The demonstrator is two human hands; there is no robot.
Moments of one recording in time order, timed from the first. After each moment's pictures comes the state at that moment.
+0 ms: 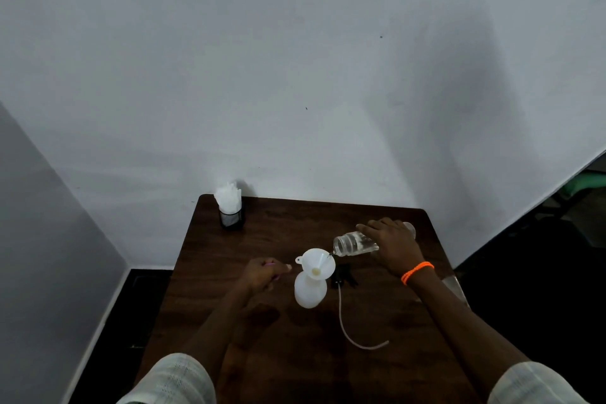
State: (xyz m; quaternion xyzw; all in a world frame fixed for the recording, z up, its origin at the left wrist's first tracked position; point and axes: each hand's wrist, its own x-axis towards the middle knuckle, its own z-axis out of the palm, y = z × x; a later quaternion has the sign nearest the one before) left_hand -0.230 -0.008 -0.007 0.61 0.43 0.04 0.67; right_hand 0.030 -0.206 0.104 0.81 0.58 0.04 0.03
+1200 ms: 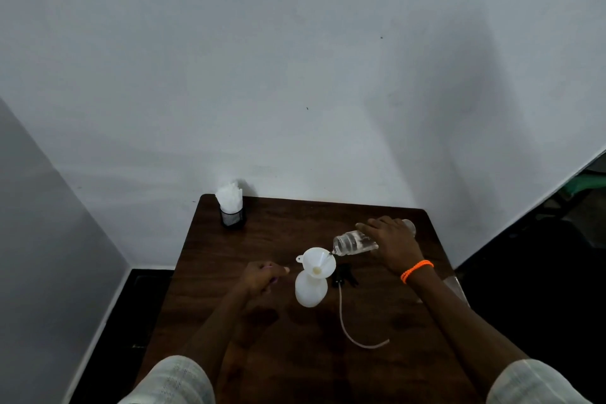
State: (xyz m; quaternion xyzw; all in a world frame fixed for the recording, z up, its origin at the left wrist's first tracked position) left_hand -0.237 -0.009 -0.016 0.59 0.45 0.04 0.67; right_hand 0.026 -0.204 0.109 0.81 0.58 0.04 0.05
